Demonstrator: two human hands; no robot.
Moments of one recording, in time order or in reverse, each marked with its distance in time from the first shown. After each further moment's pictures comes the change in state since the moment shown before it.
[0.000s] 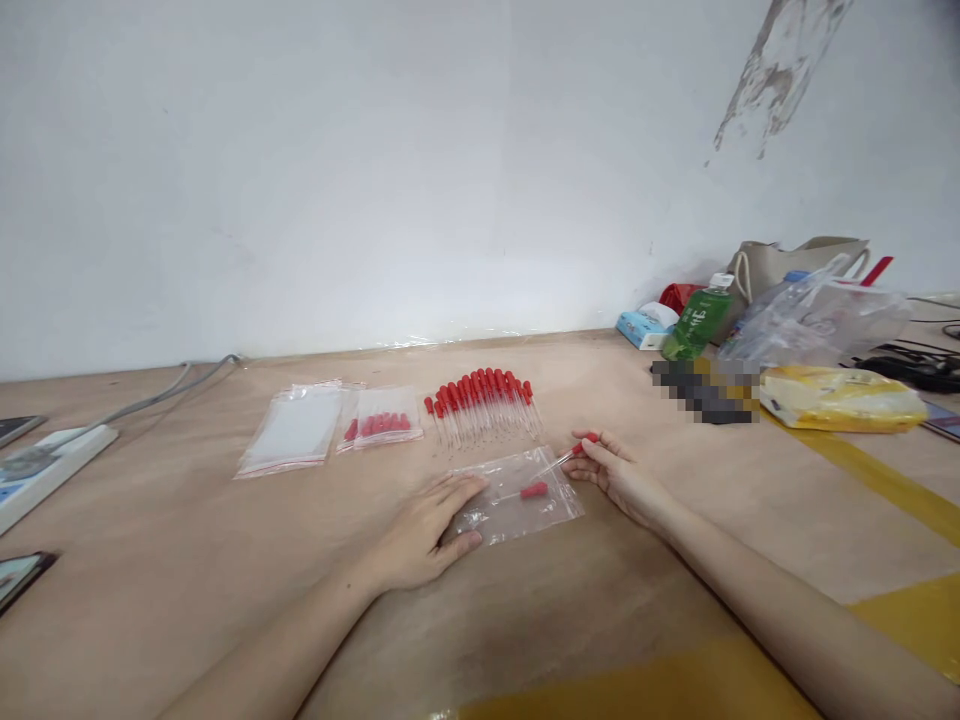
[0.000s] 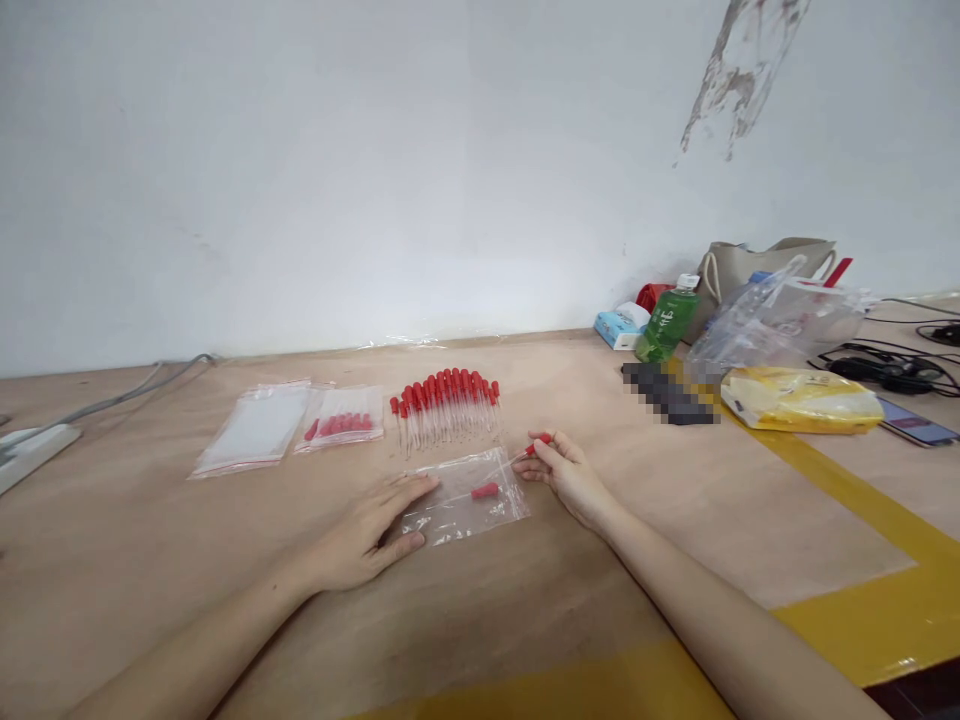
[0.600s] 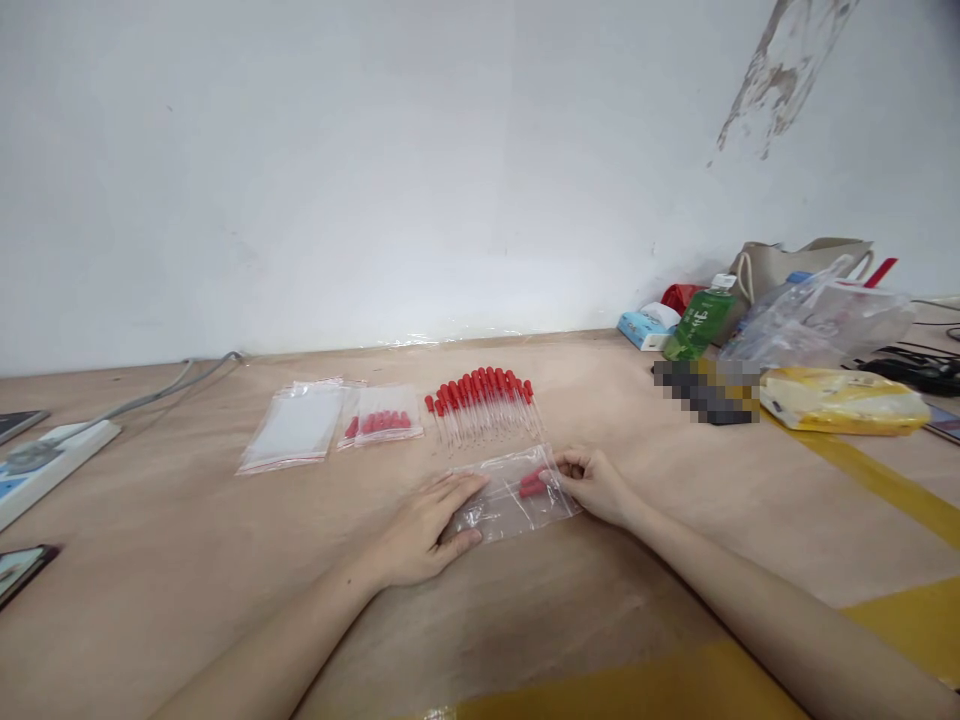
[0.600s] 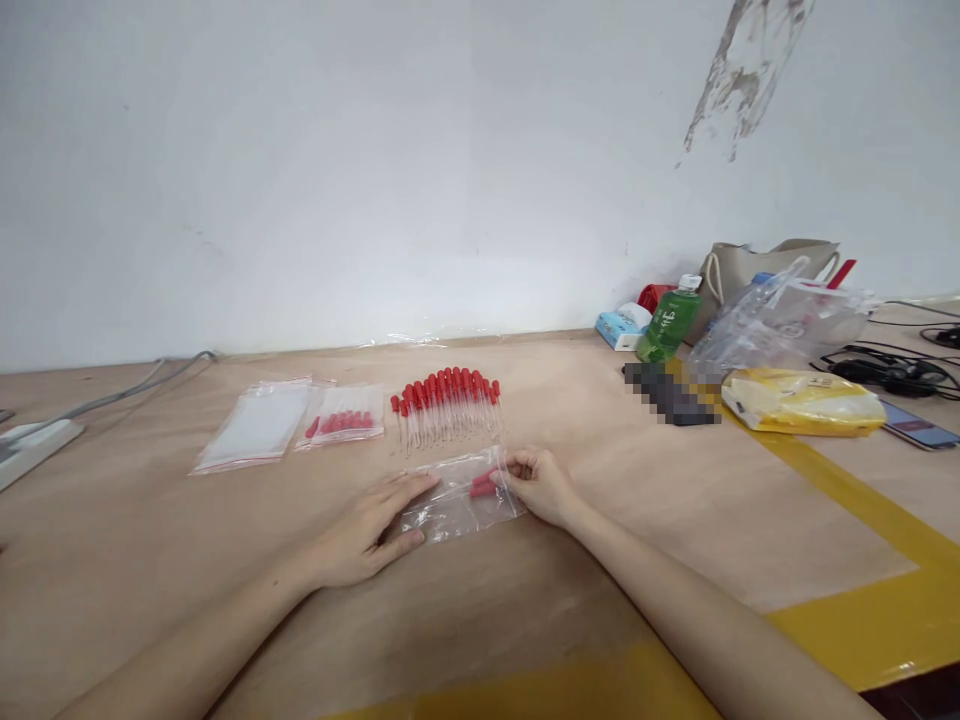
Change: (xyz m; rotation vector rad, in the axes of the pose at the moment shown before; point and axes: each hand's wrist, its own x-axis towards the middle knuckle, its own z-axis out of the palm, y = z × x) left_hand 0.001 0.000 0.001 0.009 -0.002 -0.004; right_hand 0.000 0.004 0.018 -0.657 -0.230 -0.282
